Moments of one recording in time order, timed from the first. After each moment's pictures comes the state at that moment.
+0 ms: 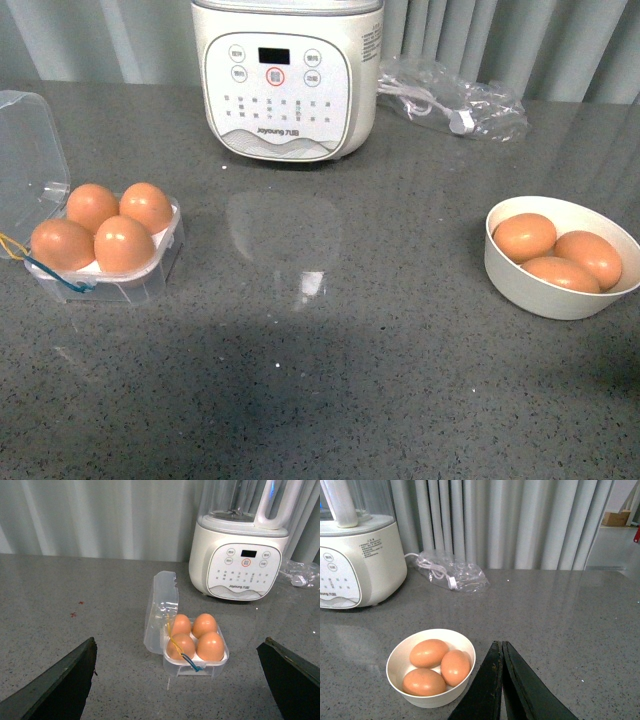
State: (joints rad) left arm 0.00 0.00 0.03 0.00 0.00 0.00; right arm 0.00 0.64 0.01 0.62 0.00 0.00
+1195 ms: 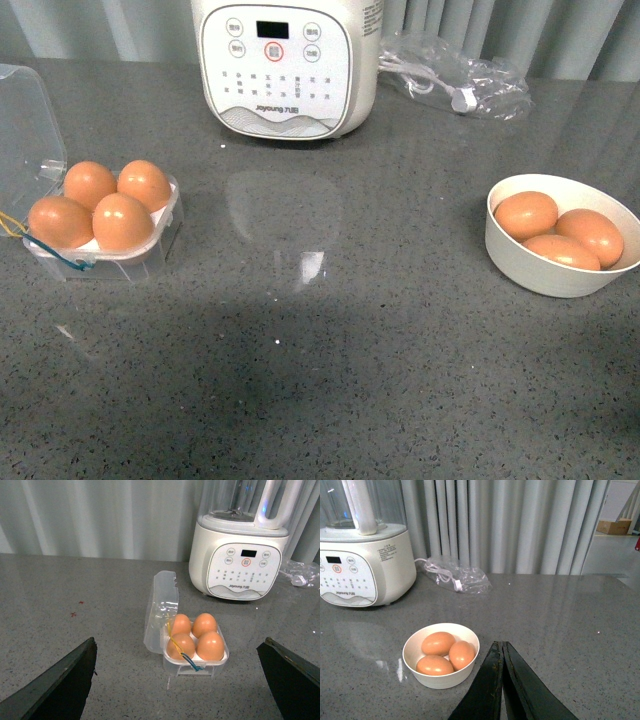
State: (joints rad) left arm 0.00 0.00 0.03 0.00 0.00 0.00; right arm 0.00 0.01 0.00 0.01 0.00 0.00
